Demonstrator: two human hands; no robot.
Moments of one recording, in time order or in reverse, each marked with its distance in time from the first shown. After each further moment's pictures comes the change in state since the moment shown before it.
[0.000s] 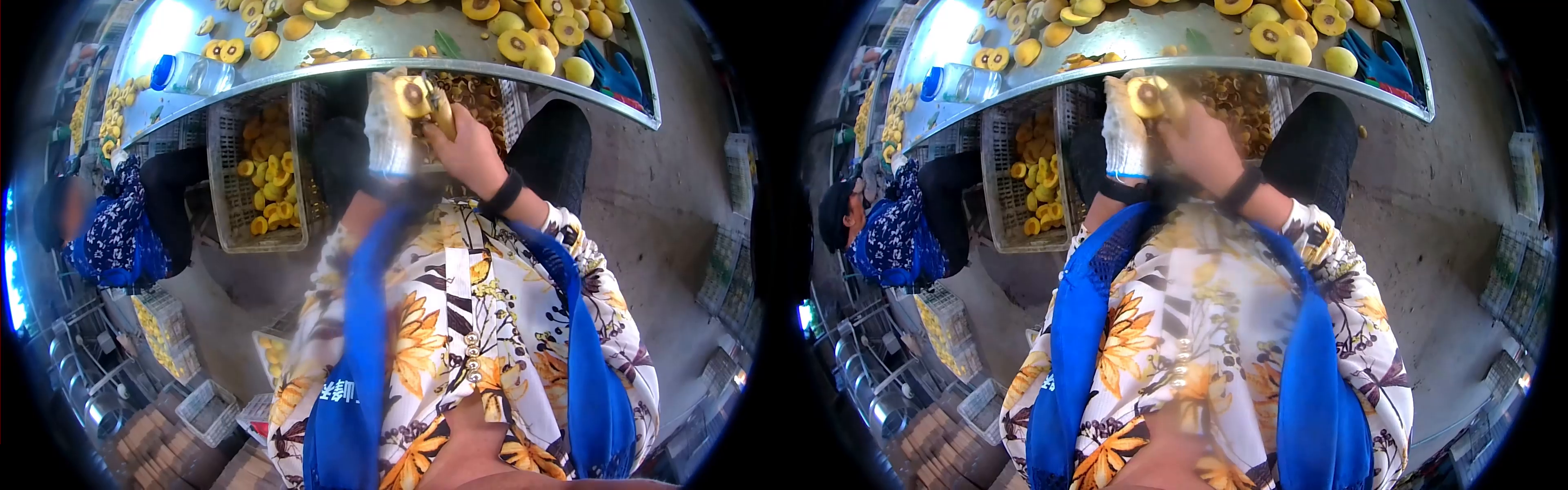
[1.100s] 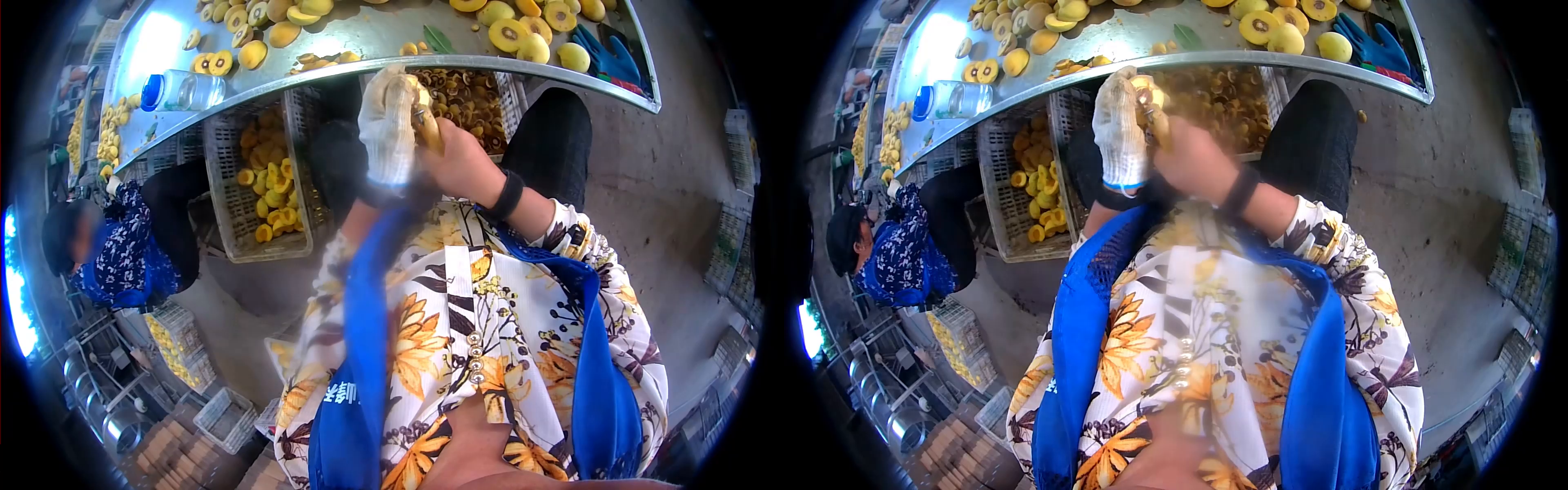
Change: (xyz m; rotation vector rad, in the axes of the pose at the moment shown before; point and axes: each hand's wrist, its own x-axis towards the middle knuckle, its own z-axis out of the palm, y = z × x) left_hand 0.009 -0.011 -0.006 0.287 -0.066 0.338; right_hand -0.009 -0.010 0.004 0.126 -0.135 0.036
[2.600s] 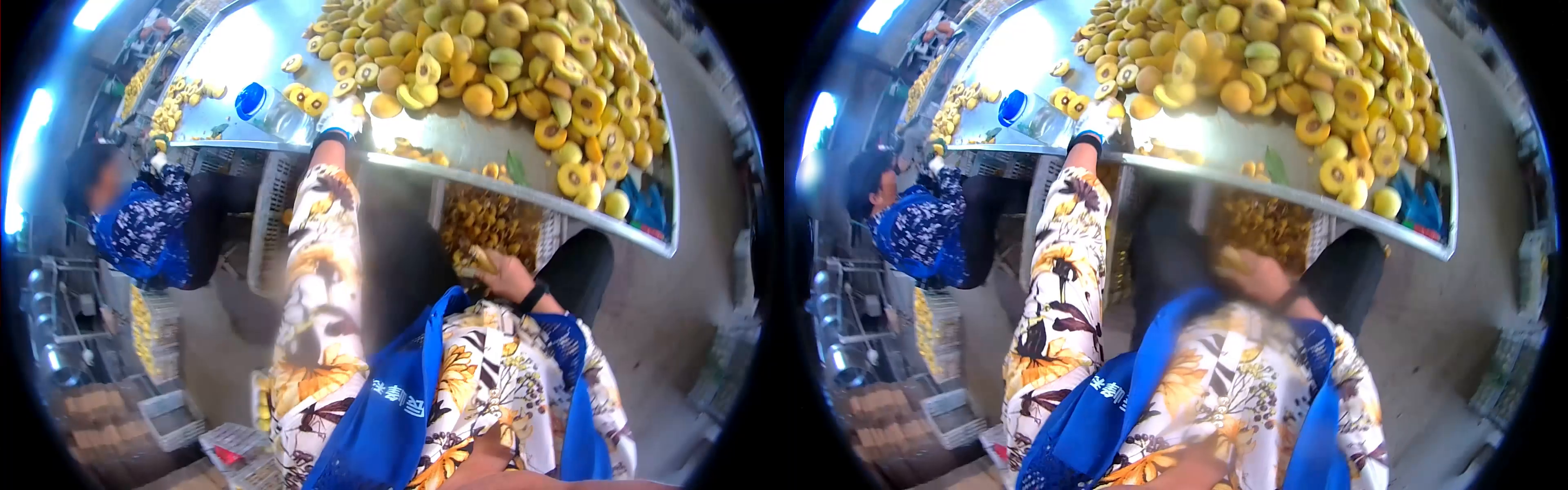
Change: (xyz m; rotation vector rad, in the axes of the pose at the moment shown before) left_hand 0.247 0.013 -0.203 1.610 -0.074 -0.032; right_hand 0.011 -0.001 -0.013 -0.283 -0.436 0.176
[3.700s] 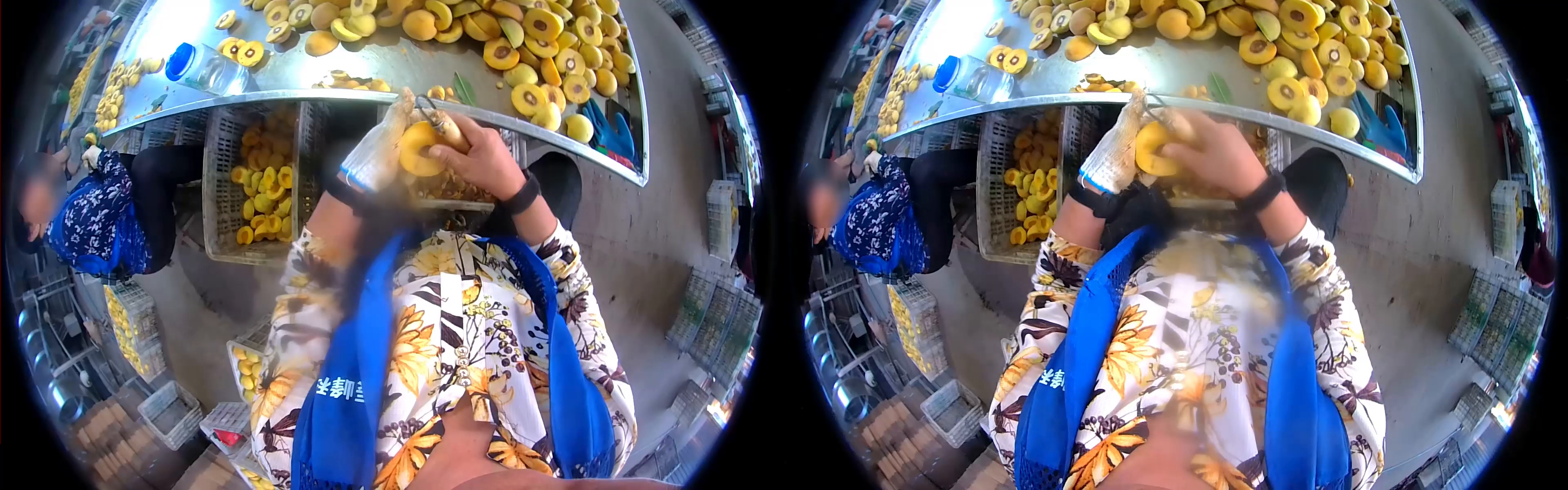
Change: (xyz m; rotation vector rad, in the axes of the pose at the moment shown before) left_hand -0.218 0.167 -0.060 -1.754 -0.820 -0.118; right_hand 0.022 -0.026 -0.048 -0.072 0.515 -0.471
